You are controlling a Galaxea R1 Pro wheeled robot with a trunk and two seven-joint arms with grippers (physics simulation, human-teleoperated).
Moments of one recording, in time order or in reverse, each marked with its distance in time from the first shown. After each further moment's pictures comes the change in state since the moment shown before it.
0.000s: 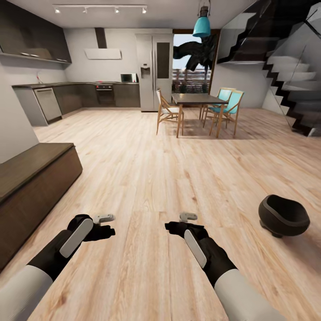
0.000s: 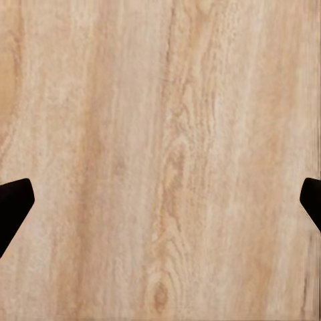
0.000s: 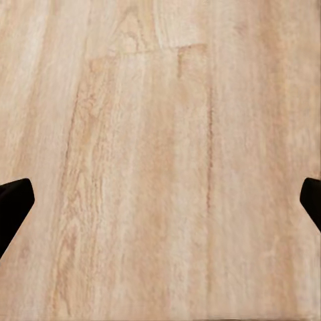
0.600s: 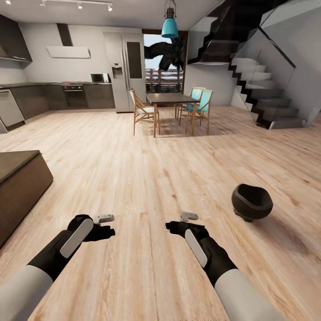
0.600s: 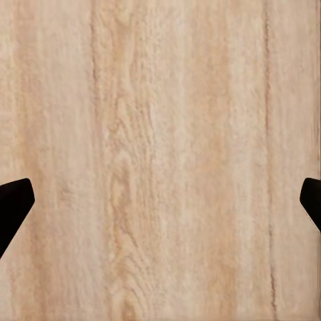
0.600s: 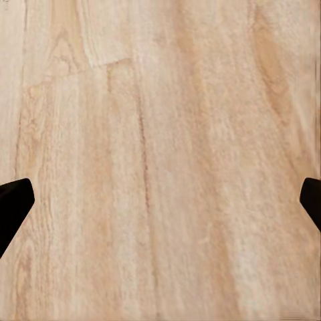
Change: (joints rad) left arm 0.000 0.000 -0.003 0.004 0.000 0.000 0.000; right arm 0.000 0.000 -0.014 0.000 -0.001 0.000 0.000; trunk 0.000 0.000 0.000
